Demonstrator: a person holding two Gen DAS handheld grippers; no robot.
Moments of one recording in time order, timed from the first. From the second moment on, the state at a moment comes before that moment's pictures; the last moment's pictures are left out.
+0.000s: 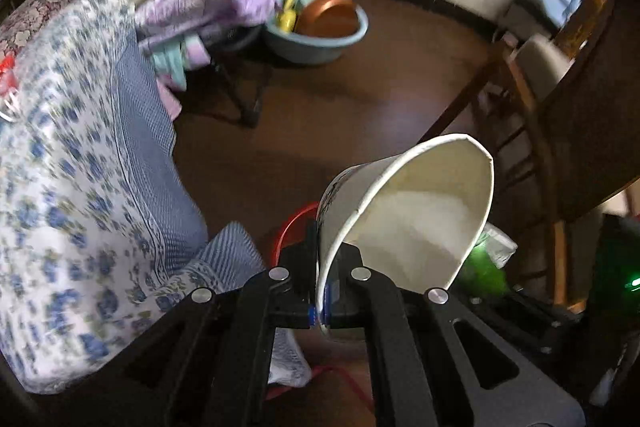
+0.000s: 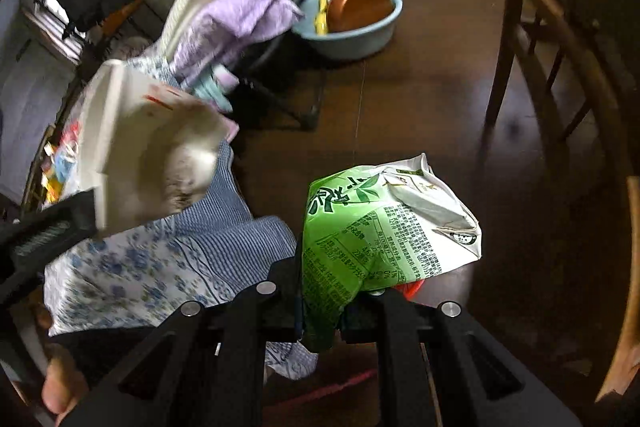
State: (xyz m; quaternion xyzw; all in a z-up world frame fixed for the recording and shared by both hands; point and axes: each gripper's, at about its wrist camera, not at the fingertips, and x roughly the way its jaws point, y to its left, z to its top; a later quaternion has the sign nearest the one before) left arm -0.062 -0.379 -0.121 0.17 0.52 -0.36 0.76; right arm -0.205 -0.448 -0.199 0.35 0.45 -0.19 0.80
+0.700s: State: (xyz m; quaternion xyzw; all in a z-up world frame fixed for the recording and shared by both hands) left arm -0.033 -0.378 -0.171 0.15 0.59 -0.33 0.72; right arm -0.175 -0.471 -0.277 0.33 0.53 -0.22 0.75
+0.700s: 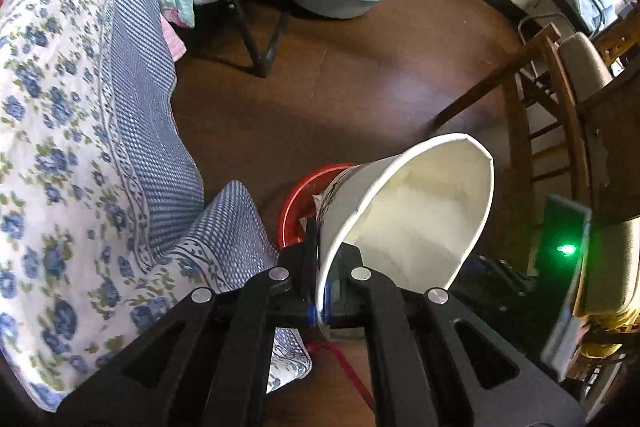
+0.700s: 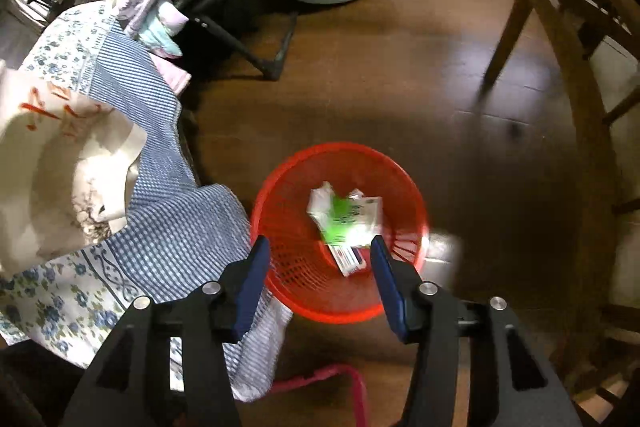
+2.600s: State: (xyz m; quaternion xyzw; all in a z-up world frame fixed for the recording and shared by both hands) left arm -0.050 -0.316 -0.056 0.02 0.50 -0.45 0.74; right arm -0.202 -0.443 -0.154 0.28 0.50 -0.24 0.78
